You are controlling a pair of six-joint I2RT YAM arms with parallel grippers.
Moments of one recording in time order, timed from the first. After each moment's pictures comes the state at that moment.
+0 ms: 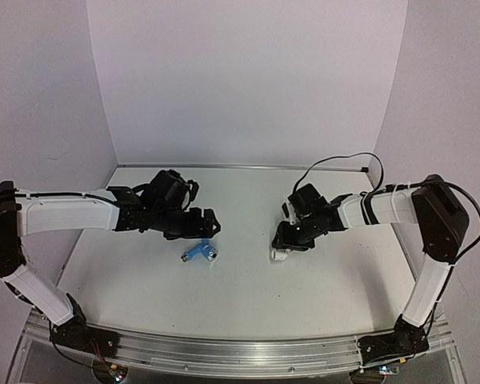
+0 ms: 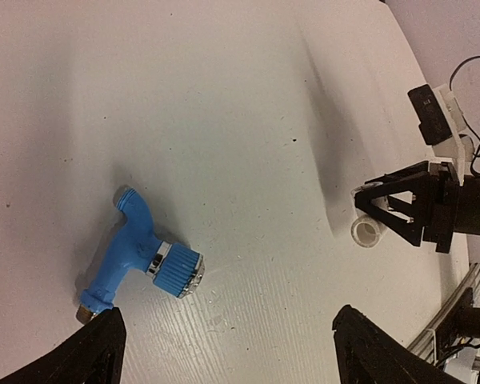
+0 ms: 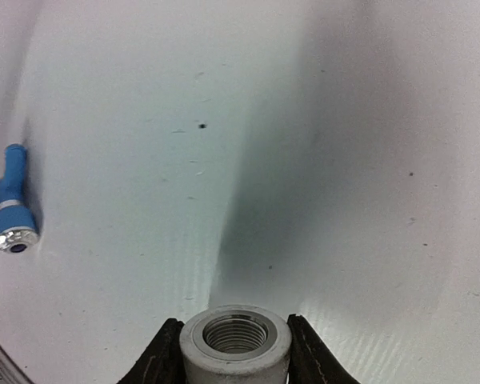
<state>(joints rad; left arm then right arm) -0.86 1.52 1.04 -0.31 -0.02 -0.69 0.69 1.83 1.11 -0.30 -0.10 0.59</state>
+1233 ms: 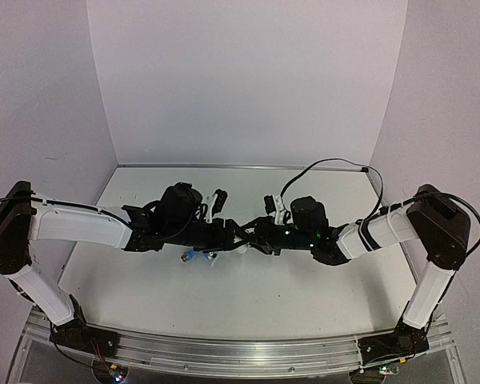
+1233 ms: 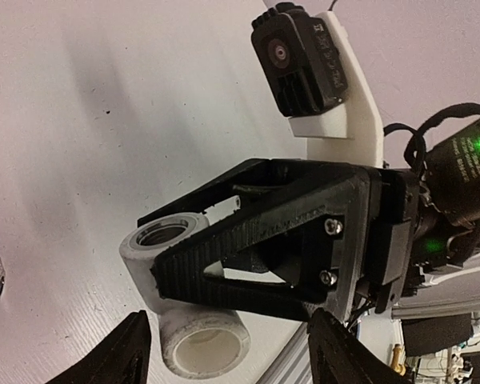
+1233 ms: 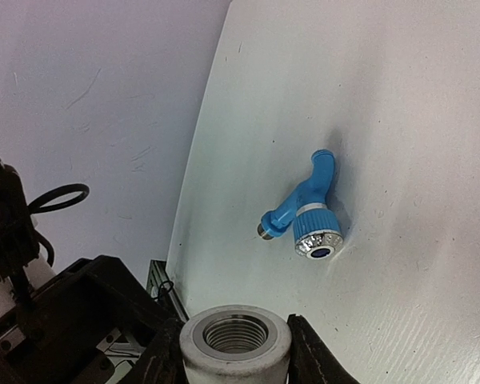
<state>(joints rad) -0.98 1.57 0.95 0.11 0.22 -0.81 0.83 1.79 0.84 0.62 -0.37 1.05</state>
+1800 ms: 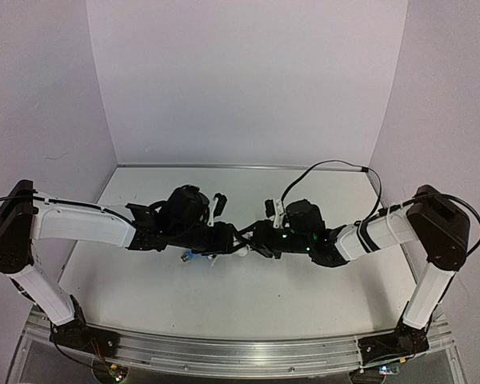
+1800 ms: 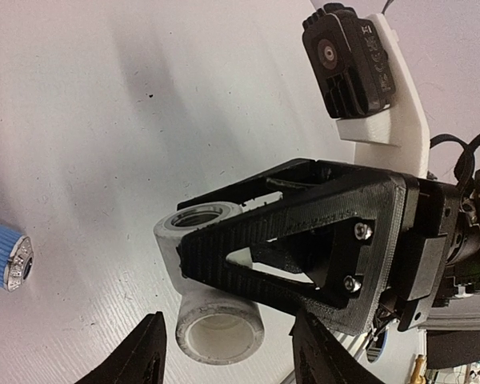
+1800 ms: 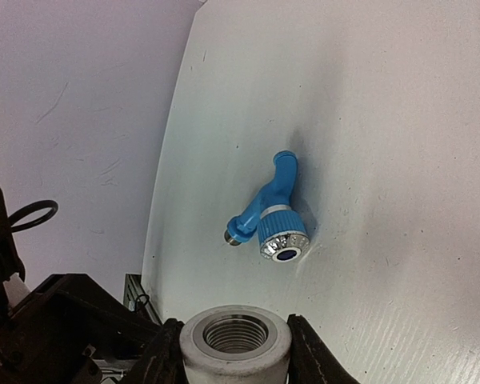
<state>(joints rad) -1.00 1.60 0.99 -0.03 0.13 -0.81 0.86 1.79 0.85 0.54 -0.26 1.05</state>
